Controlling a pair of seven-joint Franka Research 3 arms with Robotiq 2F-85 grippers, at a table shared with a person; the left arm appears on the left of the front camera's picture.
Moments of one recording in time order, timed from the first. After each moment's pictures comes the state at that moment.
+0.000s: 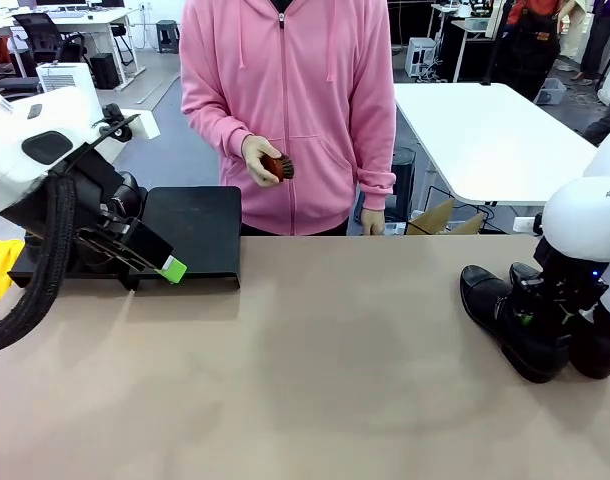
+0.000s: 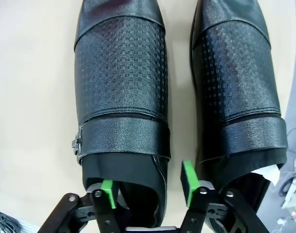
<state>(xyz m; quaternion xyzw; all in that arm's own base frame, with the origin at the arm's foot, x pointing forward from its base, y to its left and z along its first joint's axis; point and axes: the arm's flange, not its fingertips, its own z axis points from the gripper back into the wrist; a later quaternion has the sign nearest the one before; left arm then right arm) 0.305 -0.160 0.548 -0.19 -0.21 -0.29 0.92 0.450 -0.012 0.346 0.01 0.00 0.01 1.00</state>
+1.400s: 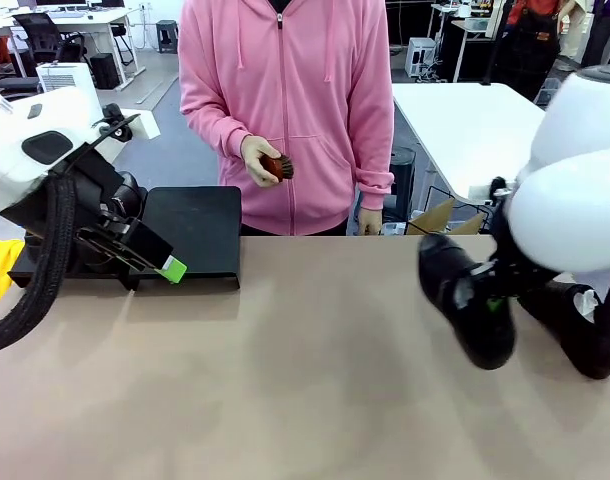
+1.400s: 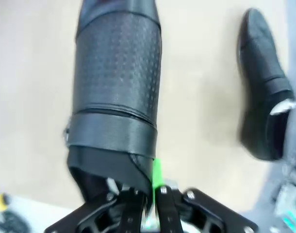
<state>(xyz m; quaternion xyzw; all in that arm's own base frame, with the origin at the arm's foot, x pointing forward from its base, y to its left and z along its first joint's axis) 0.305 -0.160 0.548 -0.19 -0.21 -0.29 0.92 0.370 0.148 0.440 -0.02 -0.07 0.04 1.00</state>
